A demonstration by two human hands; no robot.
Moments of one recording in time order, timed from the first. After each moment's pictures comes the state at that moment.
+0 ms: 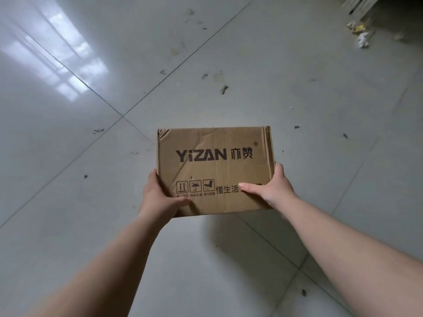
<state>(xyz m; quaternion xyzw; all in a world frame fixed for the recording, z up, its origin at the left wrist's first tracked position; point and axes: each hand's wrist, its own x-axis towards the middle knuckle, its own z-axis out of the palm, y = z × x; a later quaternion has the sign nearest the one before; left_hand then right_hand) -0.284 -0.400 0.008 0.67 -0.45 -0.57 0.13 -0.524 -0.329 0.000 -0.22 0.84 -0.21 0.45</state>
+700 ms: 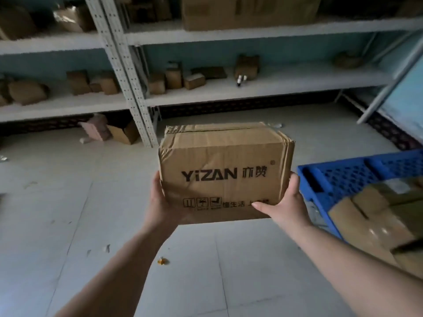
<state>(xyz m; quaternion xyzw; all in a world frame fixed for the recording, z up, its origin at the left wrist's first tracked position) -0.610 -0.267 0.455 0.19 -0.75 -0.62 0.13 -0.702 -0.035 0.429 -0.01 0.89 -0.46 0.05</state>
